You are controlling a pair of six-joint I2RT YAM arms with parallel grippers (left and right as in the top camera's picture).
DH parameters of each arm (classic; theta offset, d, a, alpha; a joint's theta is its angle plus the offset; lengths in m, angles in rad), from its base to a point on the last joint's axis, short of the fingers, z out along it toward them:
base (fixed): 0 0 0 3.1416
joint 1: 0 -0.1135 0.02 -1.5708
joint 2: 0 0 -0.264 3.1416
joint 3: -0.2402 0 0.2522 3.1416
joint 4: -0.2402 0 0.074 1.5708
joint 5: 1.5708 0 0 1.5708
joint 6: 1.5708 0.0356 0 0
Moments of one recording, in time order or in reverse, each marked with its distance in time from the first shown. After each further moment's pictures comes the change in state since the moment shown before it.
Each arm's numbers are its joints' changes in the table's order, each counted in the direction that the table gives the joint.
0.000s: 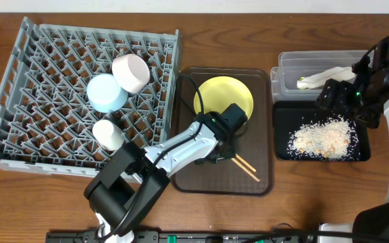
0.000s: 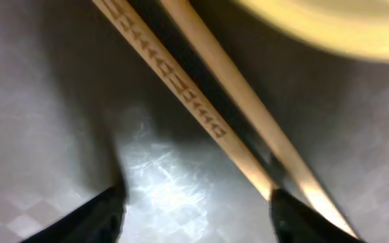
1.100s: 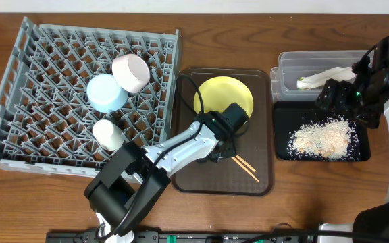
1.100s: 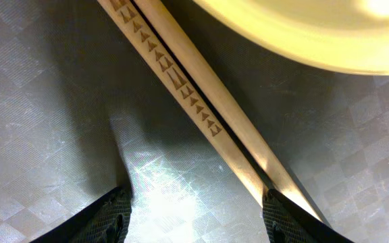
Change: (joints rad) left arm 0.000 0.000 -0.002 0.038 0.006 -0.017; right arm 0.000 0.000 0.000 0.000 0.000 0.000
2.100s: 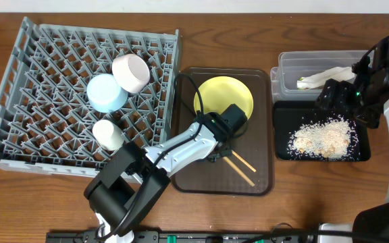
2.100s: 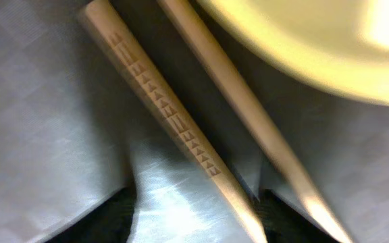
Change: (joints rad) left arm 0.000 0.000 0.016 -0.010 -0.077 -0.004; right arm 0.000 0.000 0.000 -0.002 0.000 0.000
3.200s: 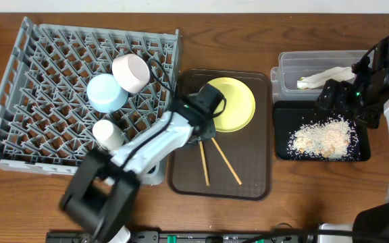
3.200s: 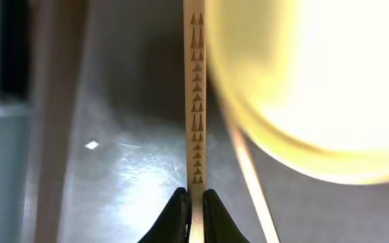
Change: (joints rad) left arm -0.174 0.157 0.006 0.017 0.011 0.248; right arm 0.000 0.000 0.000 -0.002 0.000 0.000
